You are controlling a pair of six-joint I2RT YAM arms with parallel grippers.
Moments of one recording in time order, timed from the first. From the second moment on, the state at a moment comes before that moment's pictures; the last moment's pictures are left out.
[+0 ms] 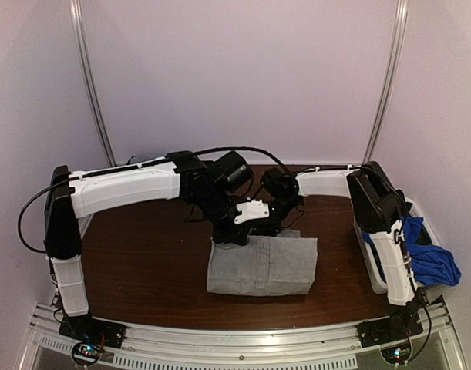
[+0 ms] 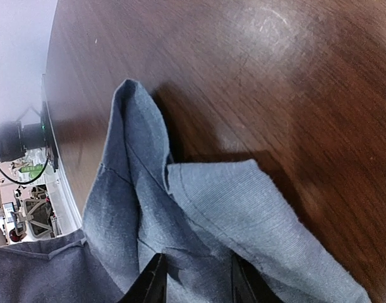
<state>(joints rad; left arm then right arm) -1.02 1.91 1.71 -0.95 0.21 0.50 0.61 2.34 1.78 -0.78 -0.77 0.10</state>
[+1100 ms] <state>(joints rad) -0.82 1.98 1.59 -0.58 0.04 0.37 0.36 2.17 1.83 -0.78 -0.72 0.18</state>
